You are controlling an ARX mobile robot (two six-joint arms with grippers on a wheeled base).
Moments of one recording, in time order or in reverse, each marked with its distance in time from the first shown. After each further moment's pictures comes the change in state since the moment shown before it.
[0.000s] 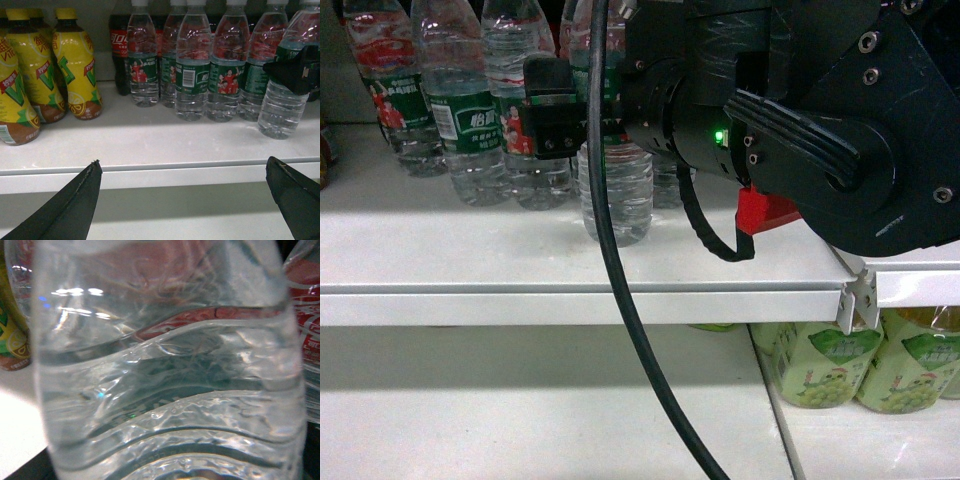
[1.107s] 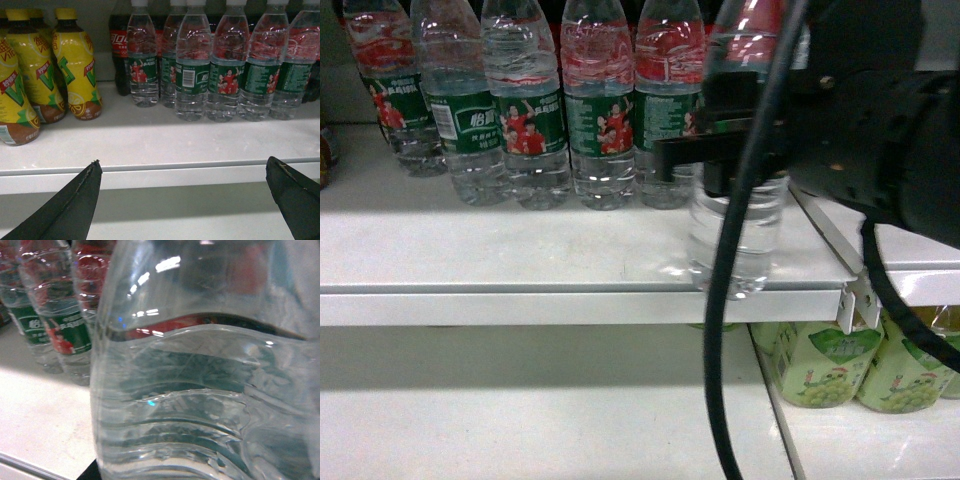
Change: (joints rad) left arm 0.000 0.000 0.000 0.000 0.000 0.000; right arm -0.063 -0.359 -0.456 0.082 0.064 -0.046
